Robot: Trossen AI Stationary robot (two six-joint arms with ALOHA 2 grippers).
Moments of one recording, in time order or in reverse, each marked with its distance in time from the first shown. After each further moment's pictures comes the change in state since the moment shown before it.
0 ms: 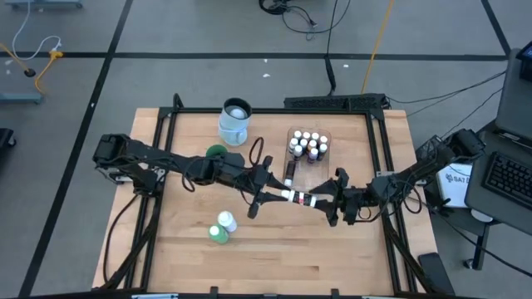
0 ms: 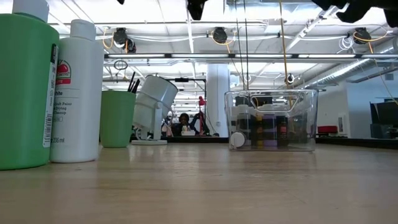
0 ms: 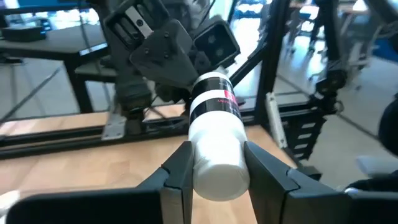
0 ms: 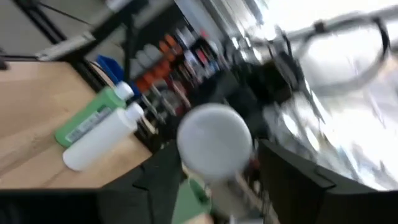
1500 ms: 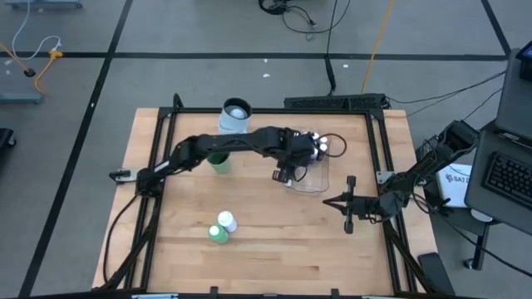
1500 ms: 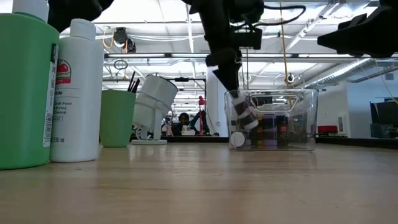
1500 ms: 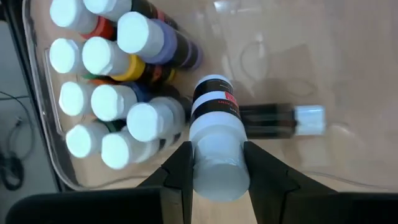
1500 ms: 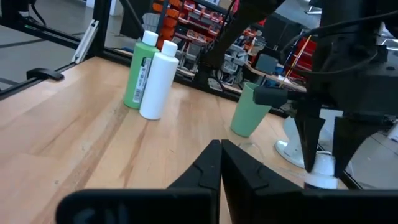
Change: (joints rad) left arm 0.227 0.764 1.238 -1.491 -0.361 0.450; right arm 0.291 -0.106 -0.253 -0.119 0.461 0.742
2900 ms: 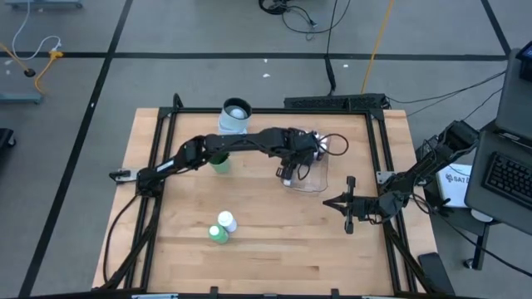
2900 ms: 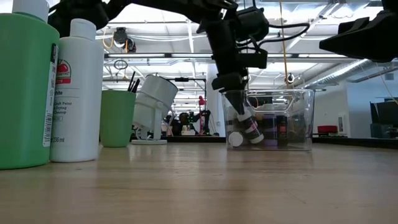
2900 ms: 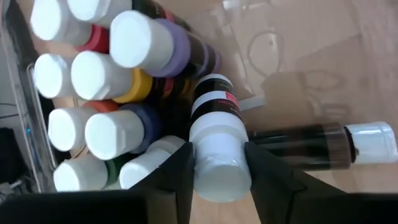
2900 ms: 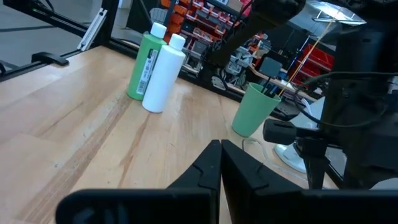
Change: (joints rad) left arm 0.038 0.084 -0.001 0.113 -0.038 0.126; right arm -0.005 0.001 -0.018 0.002 -0.027 -0.058
